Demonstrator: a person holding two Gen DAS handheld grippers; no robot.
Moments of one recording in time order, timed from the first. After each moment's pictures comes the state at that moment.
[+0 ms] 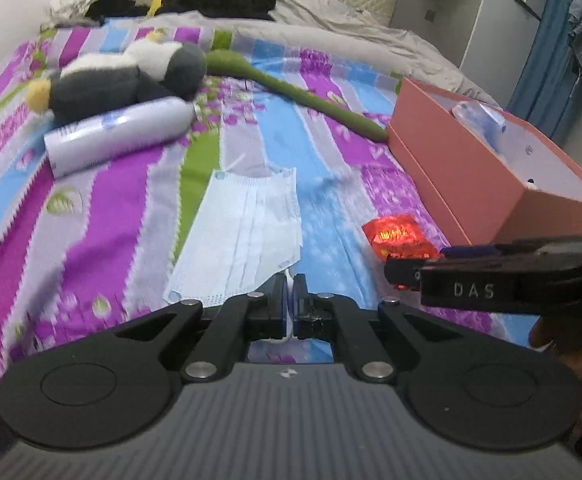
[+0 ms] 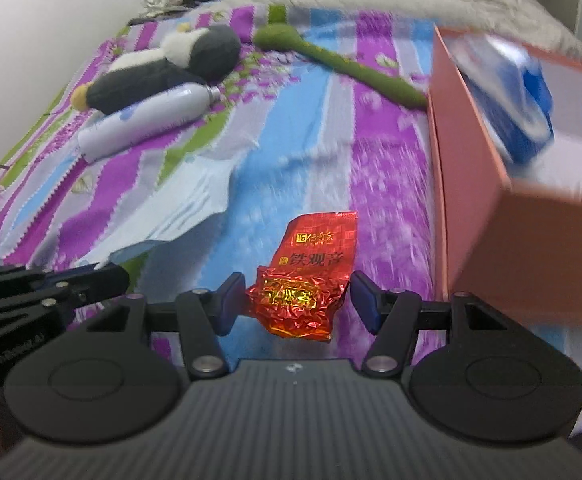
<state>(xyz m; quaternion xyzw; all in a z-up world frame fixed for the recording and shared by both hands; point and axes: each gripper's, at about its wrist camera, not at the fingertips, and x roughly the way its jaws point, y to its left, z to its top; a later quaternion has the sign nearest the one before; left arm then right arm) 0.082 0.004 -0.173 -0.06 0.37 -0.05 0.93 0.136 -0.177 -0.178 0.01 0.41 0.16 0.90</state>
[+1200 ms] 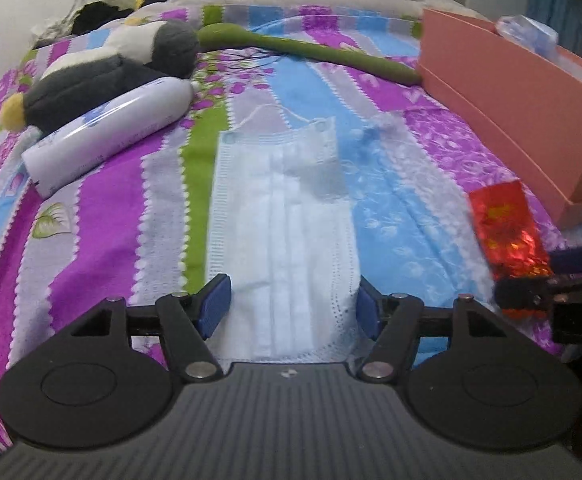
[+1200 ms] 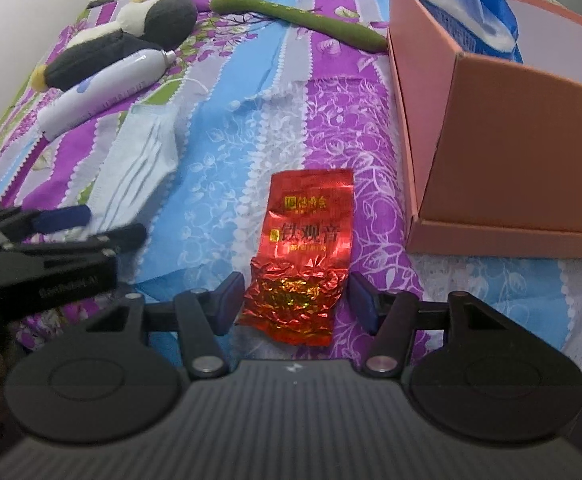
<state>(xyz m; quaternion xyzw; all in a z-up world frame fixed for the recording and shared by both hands) 0.140 0.003 -0.228 0.05 0.41 -0.03 0.91 0.131 -0.189 -0.210 0.02 0.45 0.11 0.89</state>
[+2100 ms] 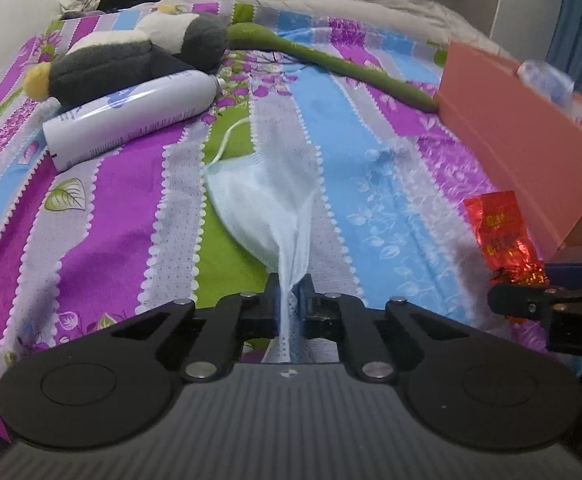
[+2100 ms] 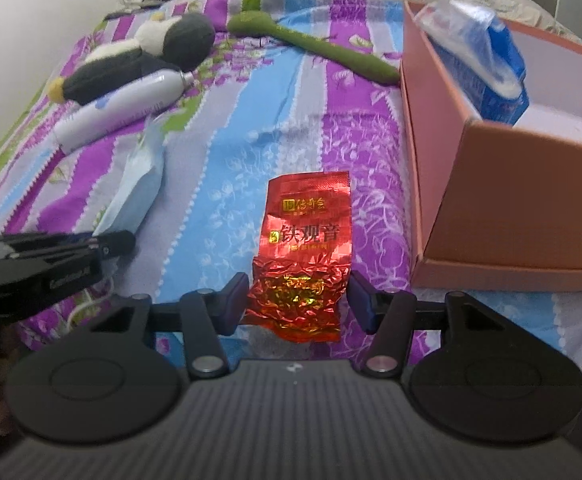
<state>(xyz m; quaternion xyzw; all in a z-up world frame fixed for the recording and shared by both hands) 0.133 0.013 -0.217 -0.02 0.40 -0.01 0.92 0.129 -0.186 -0.187 0.02 0.41 0.13 0.90</state>
